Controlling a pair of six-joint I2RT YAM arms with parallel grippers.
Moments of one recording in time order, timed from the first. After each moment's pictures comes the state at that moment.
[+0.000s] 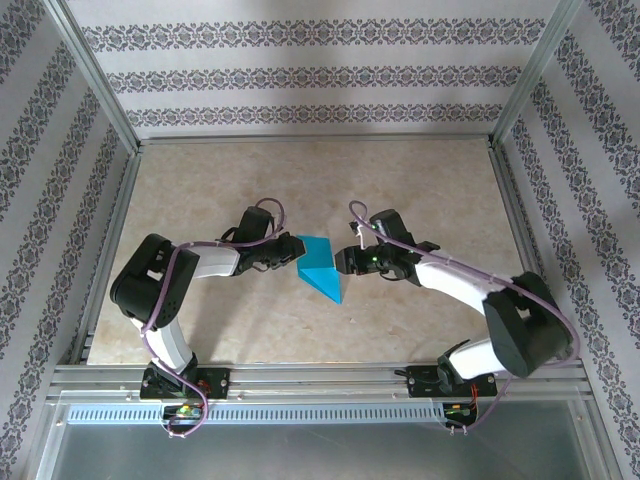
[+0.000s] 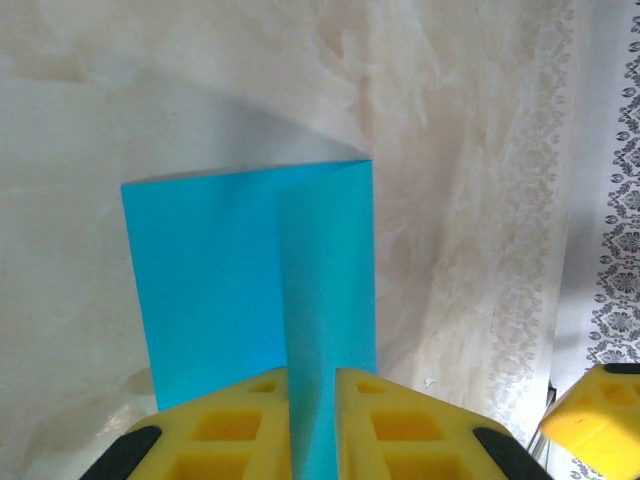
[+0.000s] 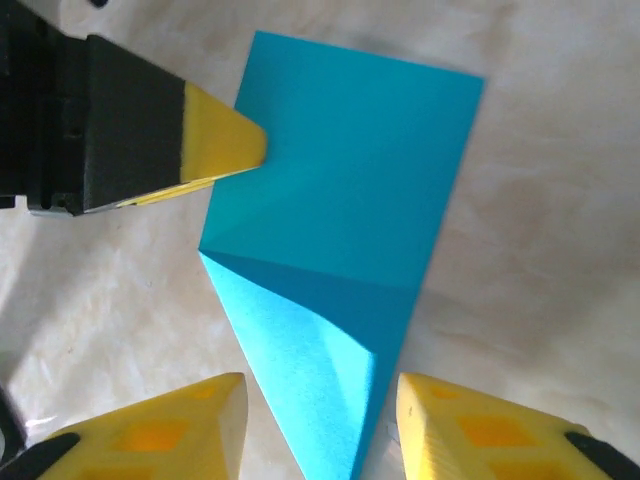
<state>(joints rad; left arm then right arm) -0.42 1.76 0.78 0.22 0.53 -0.87 0.53 1.41 0.73 -0.18 -0.40 0.40</state>
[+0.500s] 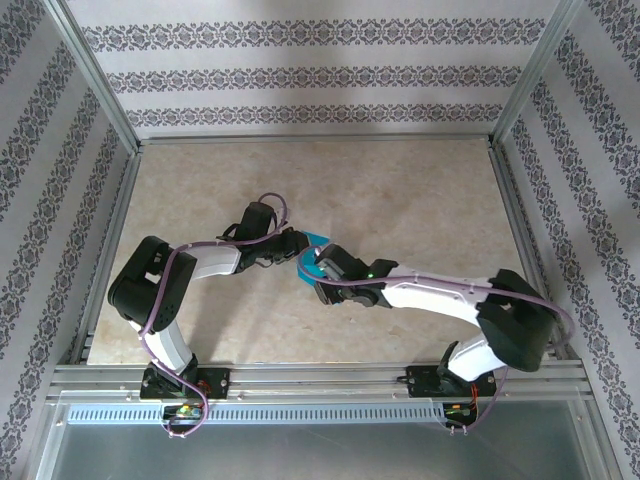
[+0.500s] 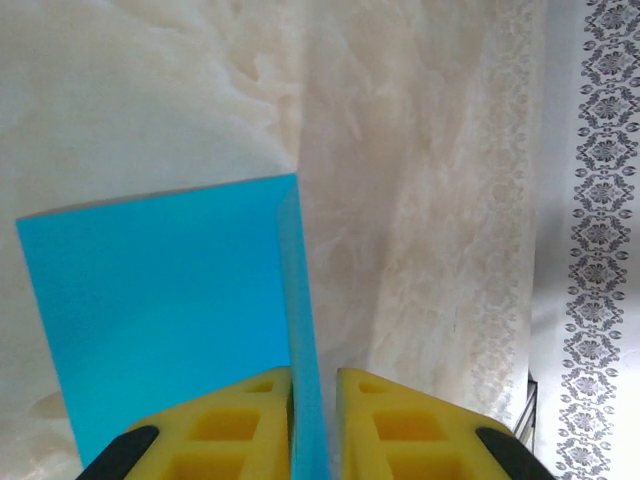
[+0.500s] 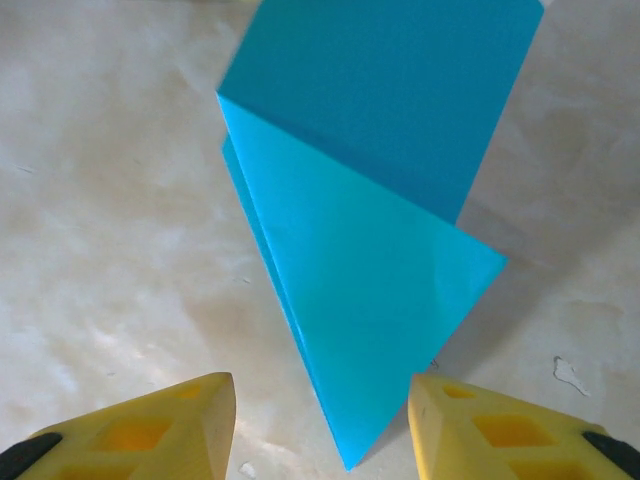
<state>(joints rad) -0.44 1.74 0.82 0.21 0.53 -0.87 0.96 1.51 0.85 -0.41 0.17 0.42</state>
